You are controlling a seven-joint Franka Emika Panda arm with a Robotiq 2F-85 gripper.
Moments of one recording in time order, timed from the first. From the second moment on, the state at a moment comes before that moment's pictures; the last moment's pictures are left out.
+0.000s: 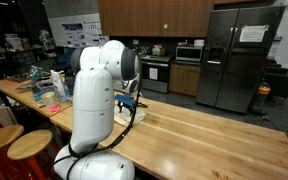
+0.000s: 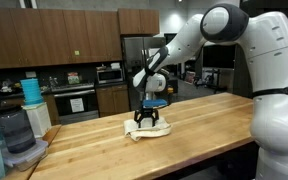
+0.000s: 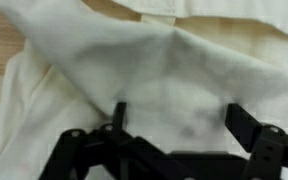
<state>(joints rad) 0.25 0.30 0.24 -2.05 0.22 2.24 0.19</state>
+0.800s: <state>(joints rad) 0.30 0.34 0.22 -1.95 -0.07 1.98 0.19</state>
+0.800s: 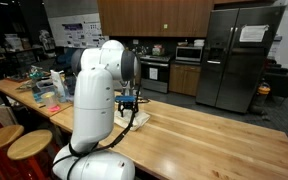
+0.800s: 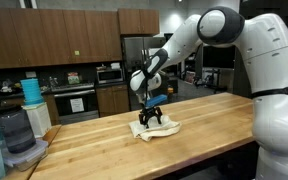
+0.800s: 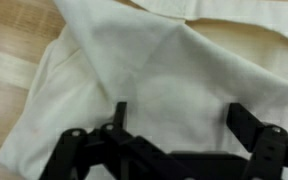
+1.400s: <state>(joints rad) 0.33 0.34 0.22 -1.94 -0.19 1.98 0.19</state>
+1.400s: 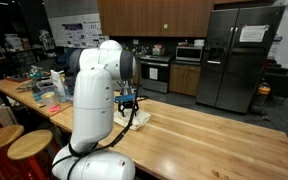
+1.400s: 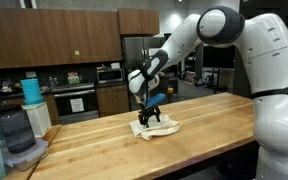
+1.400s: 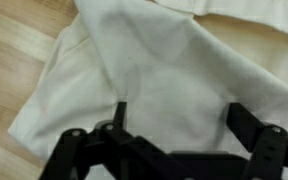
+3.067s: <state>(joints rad) 0.29 0.11 0.22 -2.18 -0.20 2.11 0.61</state>
